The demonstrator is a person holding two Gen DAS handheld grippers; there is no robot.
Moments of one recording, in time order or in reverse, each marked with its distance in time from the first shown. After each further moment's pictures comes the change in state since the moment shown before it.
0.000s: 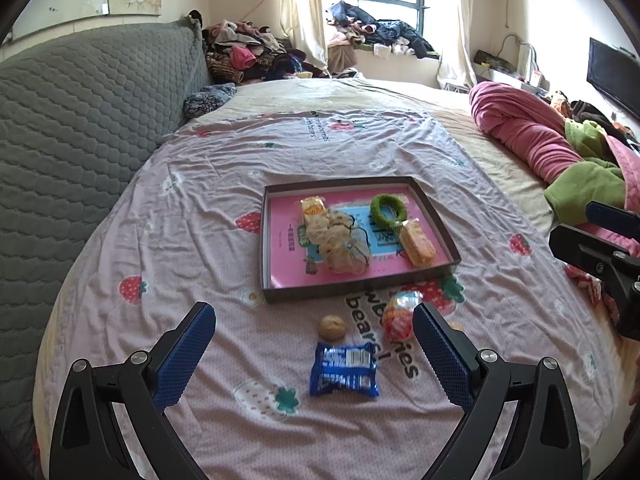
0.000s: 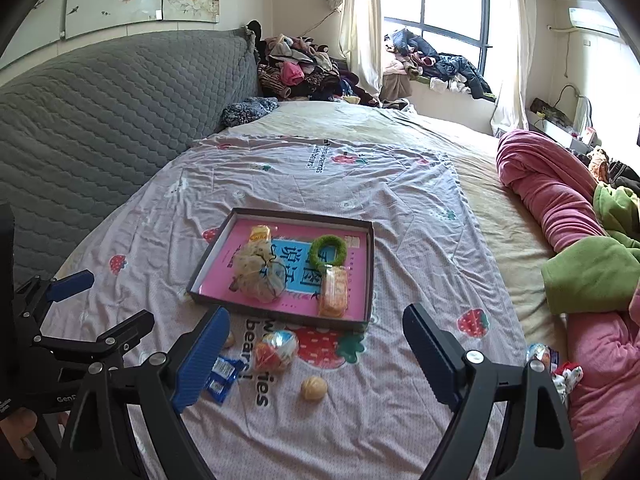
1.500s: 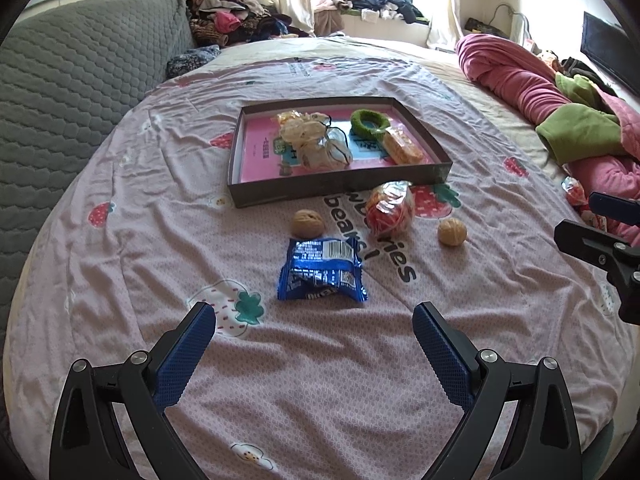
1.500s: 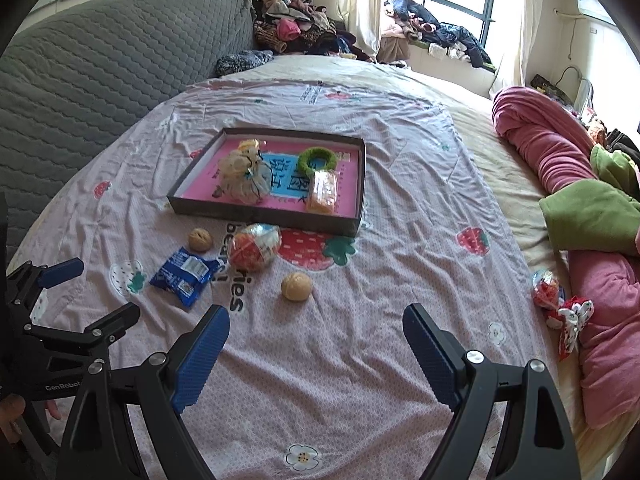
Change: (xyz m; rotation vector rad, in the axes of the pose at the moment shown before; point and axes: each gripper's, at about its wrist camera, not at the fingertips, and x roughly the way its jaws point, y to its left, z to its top) left arm 0.037 -0.024 -0.100 0.028 0.117 -0.024; right arm 0.026 -0.008 -0.100 -0.016 0.148 -0.026
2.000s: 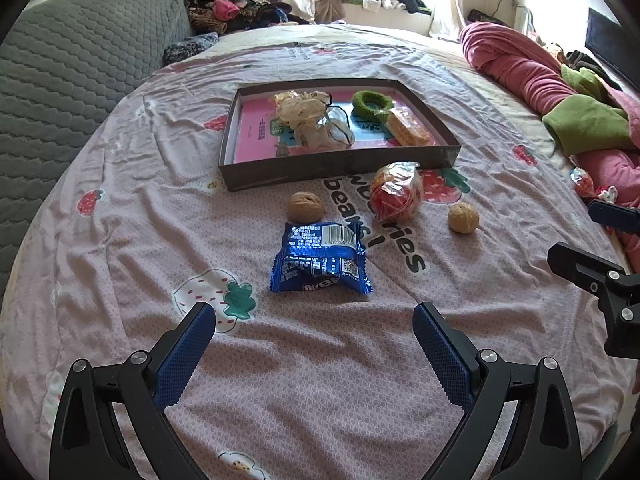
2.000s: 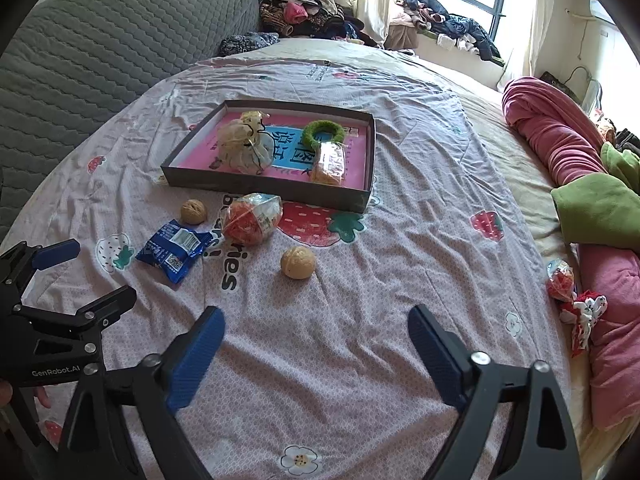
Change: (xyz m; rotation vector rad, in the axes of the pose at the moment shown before) left arm 0.027 -0.001 -0.005 -0.010 0.044 0.003; right arm 0.030 0.005 -0.012 -0.038 0.046 -0.006
